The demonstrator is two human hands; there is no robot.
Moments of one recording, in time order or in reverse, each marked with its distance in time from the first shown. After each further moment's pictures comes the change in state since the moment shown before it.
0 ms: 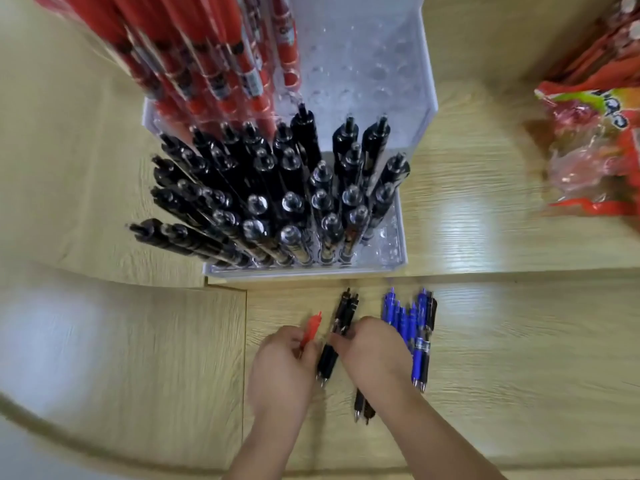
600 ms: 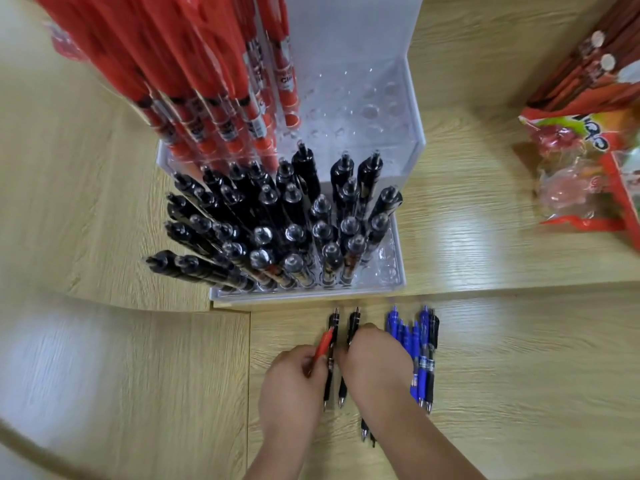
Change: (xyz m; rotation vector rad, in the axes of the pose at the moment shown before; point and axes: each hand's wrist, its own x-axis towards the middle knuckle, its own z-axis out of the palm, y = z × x) left_hand 0.000 0.005 0.002 -0.028 -0.023 0.076; right_hand 0.009 -0.012 -0.001 -0.199 0.119 0.000
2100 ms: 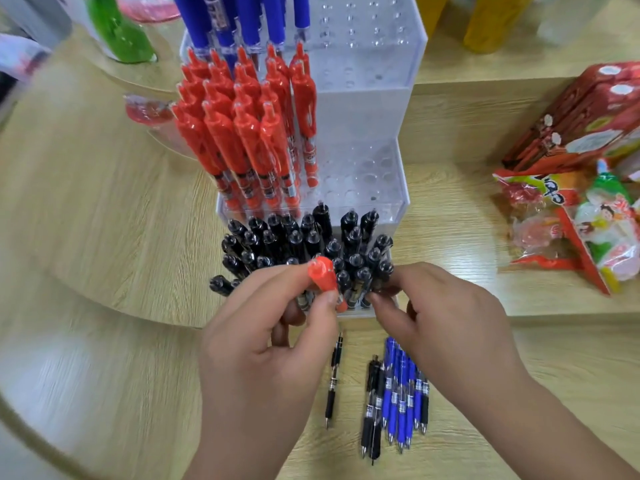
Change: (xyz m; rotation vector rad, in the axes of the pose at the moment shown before) left_hand -0.046 0.150 -0.166 -0.369 0.382 0.728; right_hand -0.070 0.013 -0.182 0.095 0.697 -0.700
